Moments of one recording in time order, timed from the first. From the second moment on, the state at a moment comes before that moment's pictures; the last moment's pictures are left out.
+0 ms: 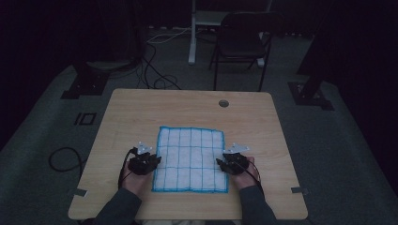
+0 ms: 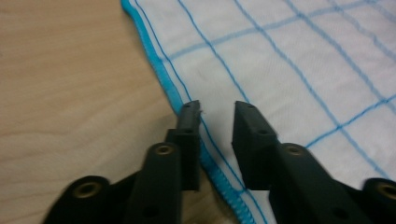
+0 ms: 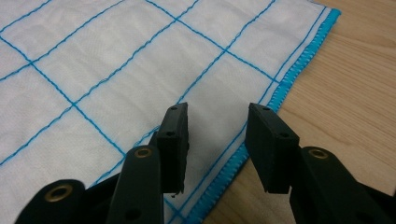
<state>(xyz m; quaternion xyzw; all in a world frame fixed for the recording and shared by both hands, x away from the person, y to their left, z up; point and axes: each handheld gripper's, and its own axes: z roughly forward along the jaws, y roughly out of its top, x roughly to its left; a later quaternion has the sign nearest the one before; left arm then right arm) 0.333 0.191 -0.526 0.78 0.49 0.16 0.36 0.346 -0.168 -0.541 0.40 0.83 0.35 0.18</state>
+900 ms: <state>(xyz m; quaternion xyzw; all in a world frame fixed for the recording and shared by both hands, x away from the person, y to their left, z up) 0.344 0.166 -0.539 0.77 0.51 0.21 0.32 0.342 -0.167 -0.542 0.41 0.82 0.35 0.18</state>
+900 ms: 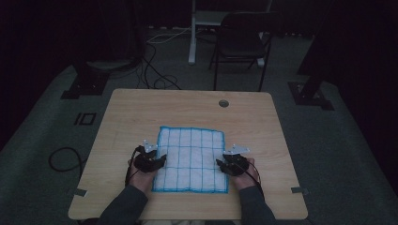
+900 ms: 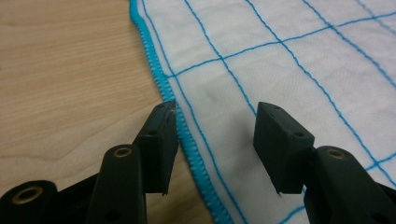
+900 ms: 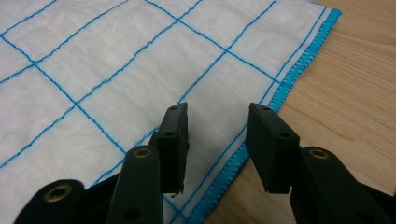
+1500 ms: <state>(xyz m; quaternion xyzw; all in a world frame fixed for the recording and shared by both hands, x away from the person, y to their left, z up) 0.344 0.166 -0.538 0.77 0.52 0.17 0.34 0.337 -0.169 -0.538 0.42 0.82 0.35 0.18</state>
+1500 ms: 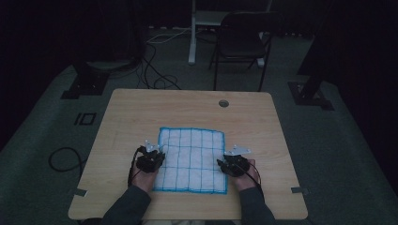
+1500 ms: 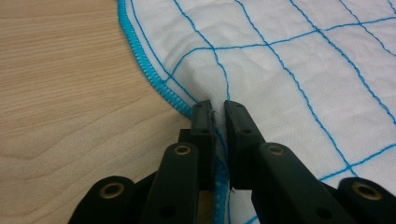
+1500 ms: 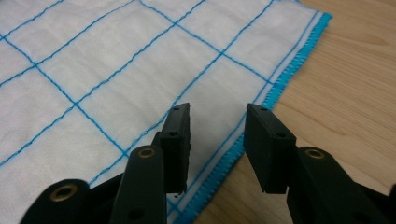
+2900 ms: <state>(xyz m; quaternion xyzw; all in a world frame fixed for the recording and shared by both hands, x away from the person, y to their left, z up) 0.344 0.182 -0.514 0.77 0.49 0.16 0.37 0.336 -0.172 -0.540 0.42 0.82 0.36 0.18</state>
